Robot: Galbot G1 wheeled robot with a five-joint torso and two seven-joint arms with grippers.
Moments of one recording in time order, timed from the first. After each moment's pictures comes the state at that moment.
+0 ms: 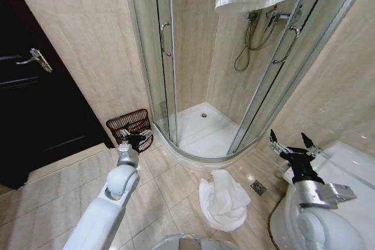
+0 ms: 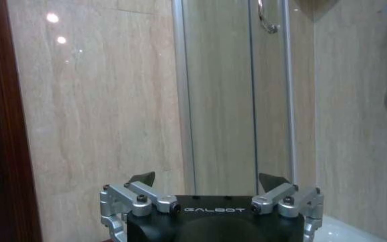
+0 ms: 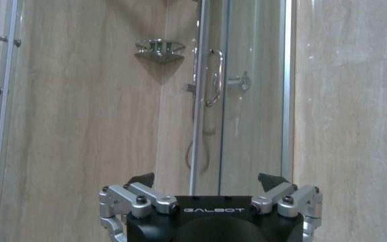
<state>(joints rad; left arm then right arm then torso) 1.28 -1.17 -0.44 -2.16 -0.30 0.30 -0.38 -1.64 1.44 0.92 2.43 0.29 -0.16 -0.02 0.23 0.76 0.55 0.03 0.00</state>
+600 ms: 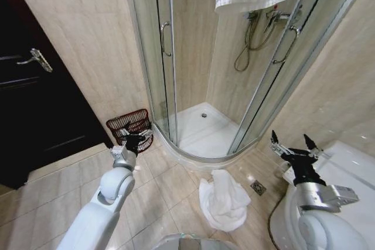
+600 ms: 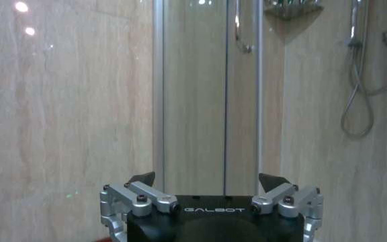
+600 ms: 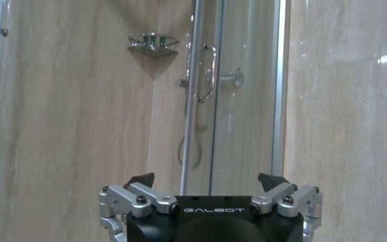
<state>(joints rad) 1.30 -1.15 -0.45 -2.18 -0.38 0.25 -0.29 -1.64 1.44 0.93 2.43 0.27 -0.17 0.00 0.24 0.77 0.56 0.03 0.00</state>
